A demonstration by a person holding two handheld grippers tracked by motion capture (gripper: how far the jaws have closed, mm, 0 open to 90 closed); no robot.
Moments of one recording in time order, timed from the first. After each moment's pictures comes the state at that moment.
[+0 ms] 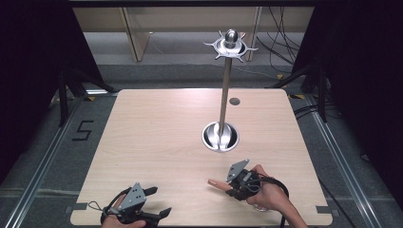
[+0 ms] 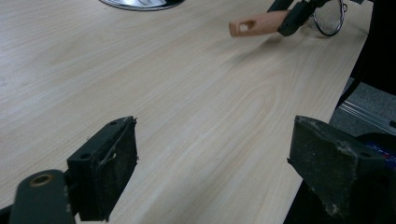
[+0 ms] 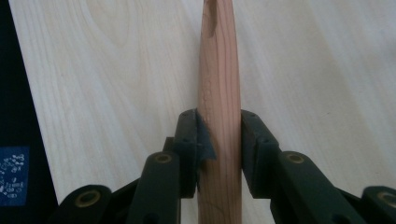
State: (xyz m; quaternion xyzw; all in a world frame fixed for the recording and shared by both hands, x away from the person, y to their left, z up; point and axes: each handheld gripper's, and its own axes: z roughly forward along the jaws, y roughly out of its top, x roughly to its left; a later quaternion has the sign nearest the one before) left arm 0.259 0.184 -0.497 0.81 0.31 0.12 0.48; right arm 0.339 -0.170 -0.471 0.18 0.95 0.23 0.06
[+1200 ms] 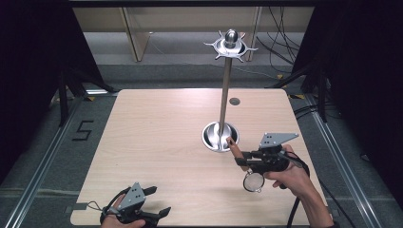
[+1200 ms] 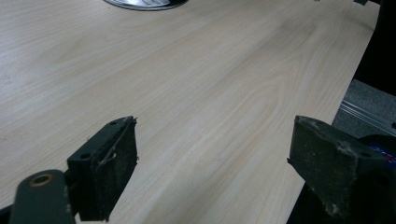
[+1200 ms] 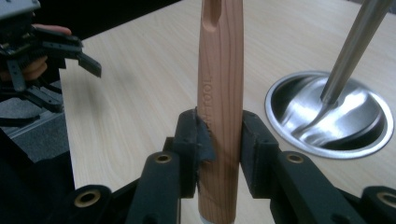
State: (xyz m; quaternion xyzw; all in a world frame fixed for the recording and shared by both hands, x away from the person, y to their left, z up) left arm 0.261 0.185 -0.498 0.81 0.31 0.12 0.49; right arm 0.364 -0.229 -0.400 0.27 0.84 0.47 0.05
